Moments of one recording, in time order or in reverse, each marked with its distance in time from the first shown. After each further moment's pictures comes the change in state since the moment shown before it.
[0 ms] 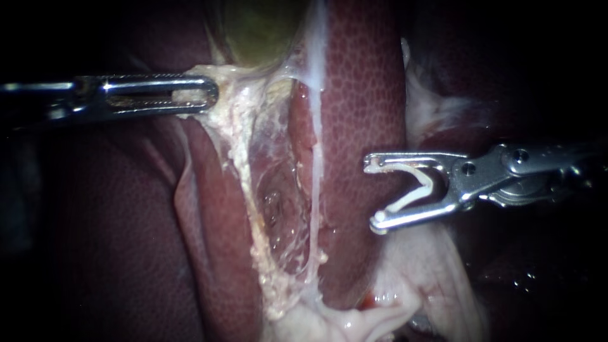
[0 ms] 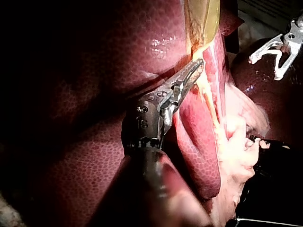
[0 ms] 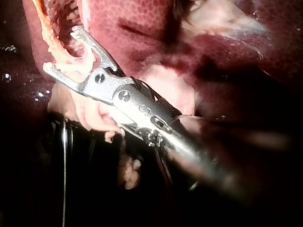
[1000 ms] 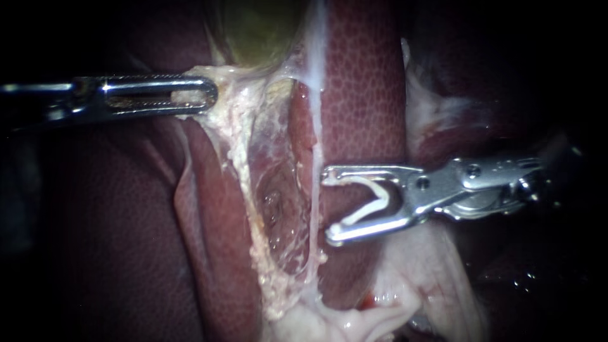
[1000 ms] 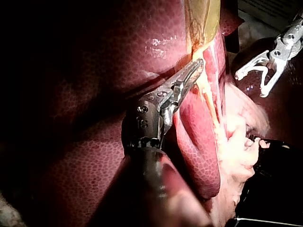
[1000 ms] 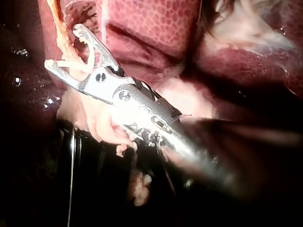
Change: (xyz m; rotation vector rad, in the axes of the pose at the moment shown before) right arm -0.004 0.001 0.008 0.015 0.036 -0.032; left arm 0.000 0.000 0.000 -0.002 -0.001 0.000
